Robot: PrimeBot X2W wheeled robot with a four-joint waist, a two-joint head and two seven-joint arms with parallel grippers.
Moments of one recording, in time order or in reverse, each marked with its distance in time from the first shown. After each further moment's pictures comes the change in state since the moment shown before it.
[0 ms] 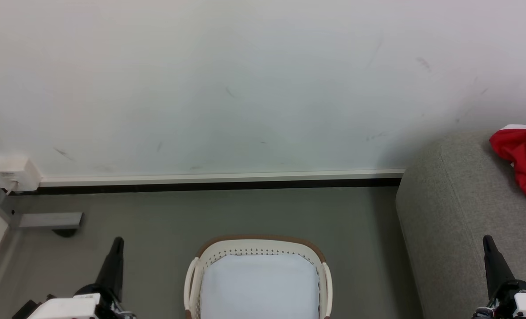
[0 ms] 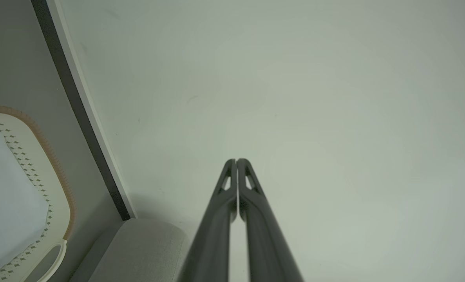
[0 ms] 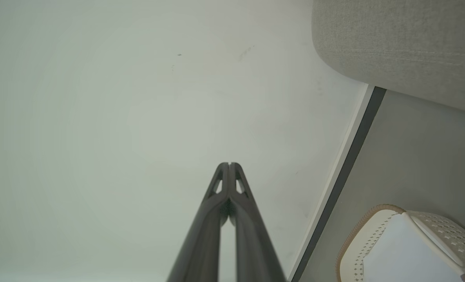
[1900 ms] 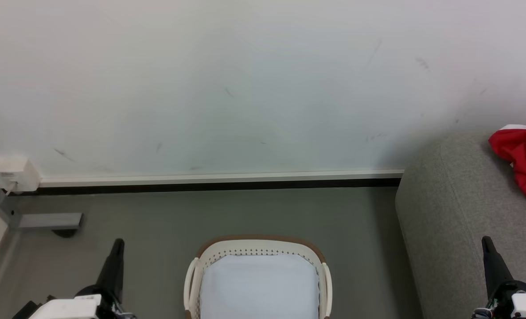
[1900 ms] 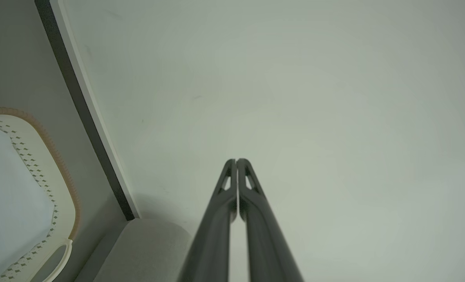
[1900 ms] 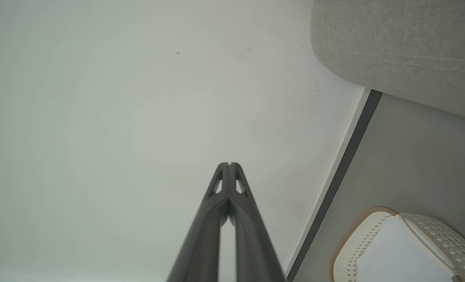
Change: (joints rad) left arm 0.005 -0.001 -0.003 0.001 0.017 0.002 -0.006; right arm 0.001 -0.003 0.010 0.004 -0.024 0.000 -0.014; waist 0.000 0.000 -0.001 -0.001
